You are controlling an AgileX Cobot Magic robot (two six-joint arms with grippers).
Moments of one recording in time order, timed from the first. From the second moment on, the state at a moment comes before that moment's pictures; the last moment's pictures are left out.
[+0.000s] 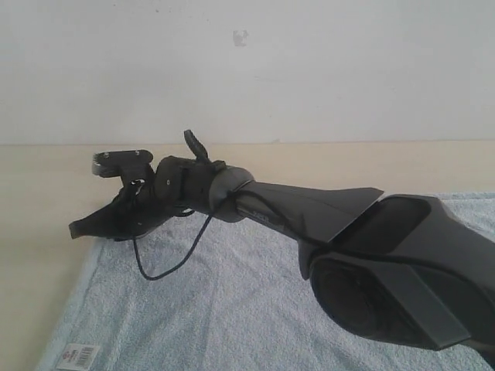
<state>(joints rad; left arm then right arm) 0.09 0.00 0.00 -0.01 0.35 0.10 0.77 2.68 -2.29 0.53 0.49 -0.21</state>
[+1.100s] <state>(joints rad) 0.09 0.00 0.00 -0.01 0.35 0.10 0.87 2.04 -1.76 -0.29 0.81 0.19</state>
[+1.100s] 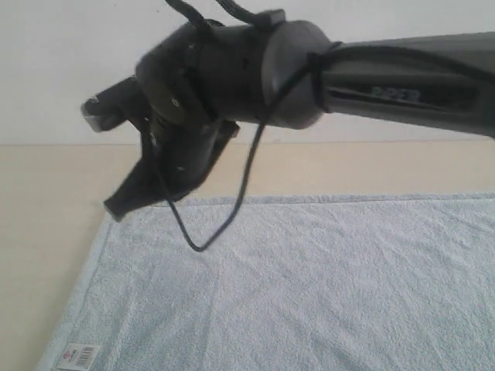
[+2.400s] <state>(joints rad) 0.09 0.00 0.00 -0.01 0.35 0.10 0.69 2.36 -1.77 -1.74 -0.42 2.04</state>
